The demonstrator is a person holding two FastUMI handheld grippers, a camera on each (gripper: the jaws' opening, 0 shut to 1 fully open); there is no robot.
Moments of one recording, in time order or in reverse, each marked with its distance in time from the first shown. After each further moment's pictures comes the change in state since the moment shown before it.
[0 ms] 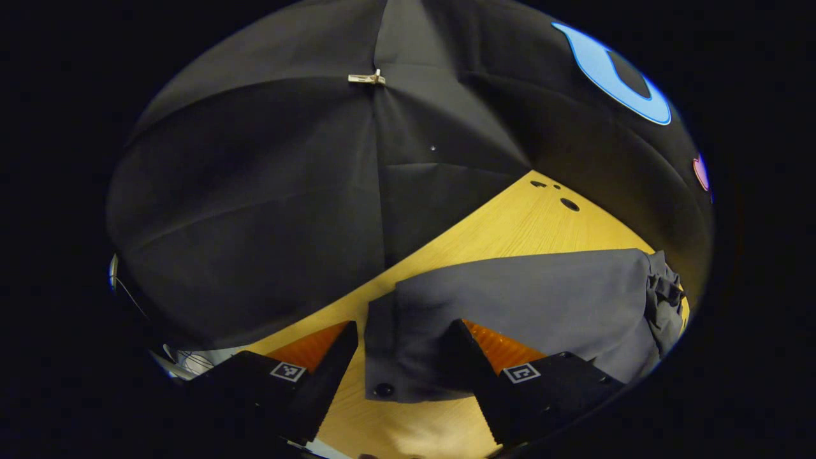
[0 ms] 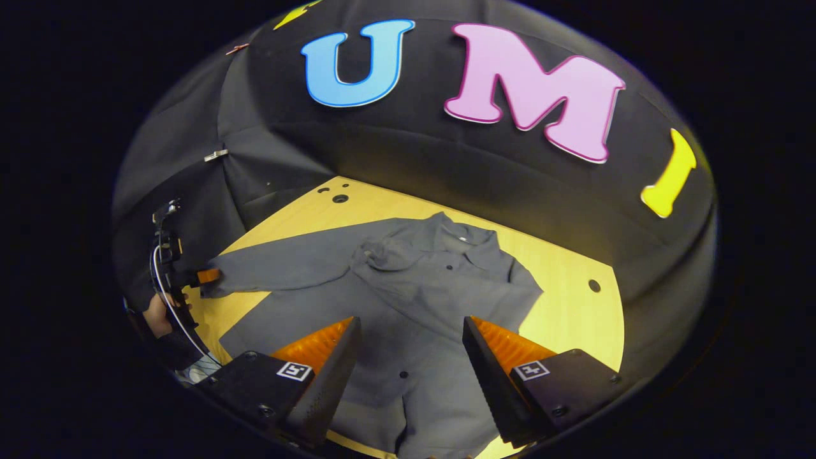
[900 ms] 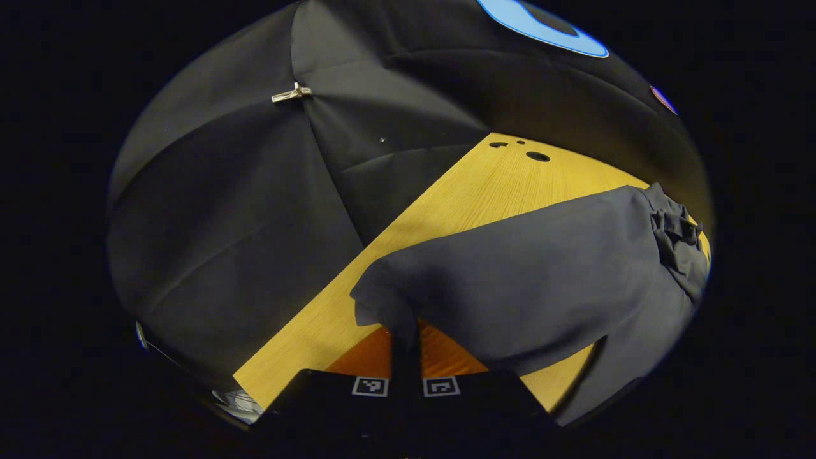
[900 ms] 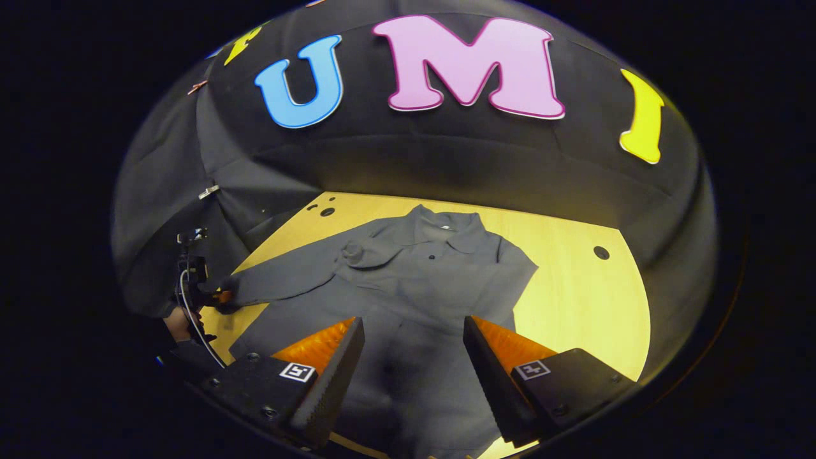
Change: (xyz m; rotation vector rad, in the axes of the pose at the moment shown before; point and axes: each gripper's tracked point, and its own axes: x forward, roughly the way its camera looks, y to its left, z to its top) left arm 0.001 -0.051 0.008 0.226 0.028 0.009; right arm 0.011 -0.073 -0.020 0.183 -0.031 0.072
